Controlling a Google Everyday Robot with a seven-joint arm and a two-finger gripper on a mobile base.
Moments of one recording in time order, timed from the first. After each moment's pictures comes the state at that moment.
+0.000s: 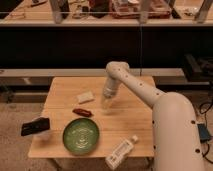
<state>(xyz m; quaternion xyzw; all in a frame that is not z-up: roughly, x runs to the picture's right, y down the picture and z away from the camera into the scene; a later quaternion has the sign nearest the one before) 0.004 0.093 0.890 -0.42 -0.19 -0.04 0.88</state>
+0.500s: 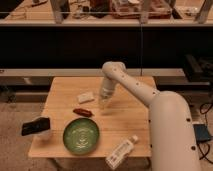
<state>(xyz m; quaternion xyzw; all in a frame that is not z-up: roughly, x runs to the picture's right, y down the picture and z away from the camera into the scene) -0.018 0.097 0.884 -0.43 -0.19 -0.04 0.88</state>
